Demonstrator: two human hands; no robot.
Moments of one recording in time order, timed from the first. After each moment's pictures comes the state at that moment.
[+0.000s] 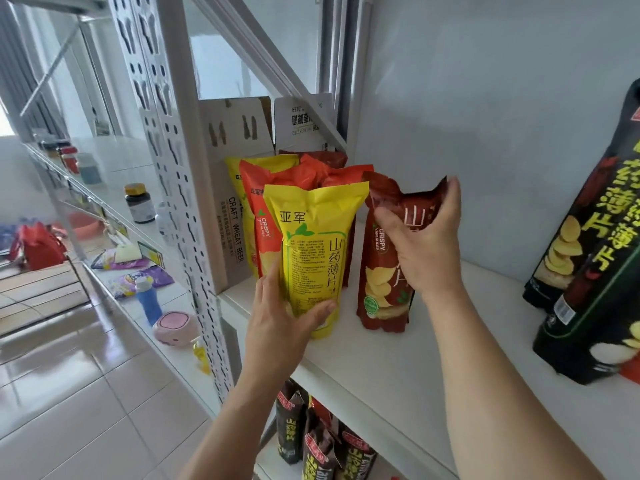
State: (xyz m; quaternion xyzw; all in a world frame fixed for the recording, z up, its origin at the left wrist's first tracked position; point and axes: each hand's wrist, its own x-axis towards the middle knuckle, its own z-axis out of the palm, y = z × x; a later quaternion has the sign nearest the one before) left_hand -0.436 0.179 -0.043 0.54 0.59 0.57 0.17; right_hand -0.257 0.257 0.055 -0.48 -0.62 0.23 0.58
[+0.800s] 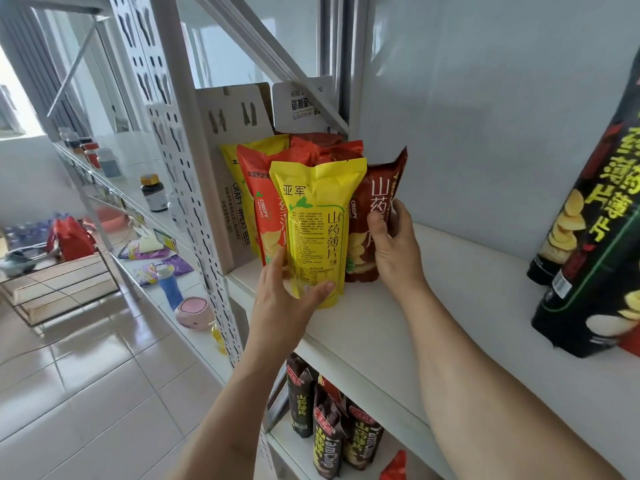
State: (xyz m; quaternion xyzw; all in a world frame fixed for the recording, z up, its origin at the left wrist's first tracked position) left_hand -0.427 0.174 -0.042 0.52 0.64 0.53 0.19; right_hand -0.271 0.278 -0.002 -0.44 -0.61 0.36 0.55
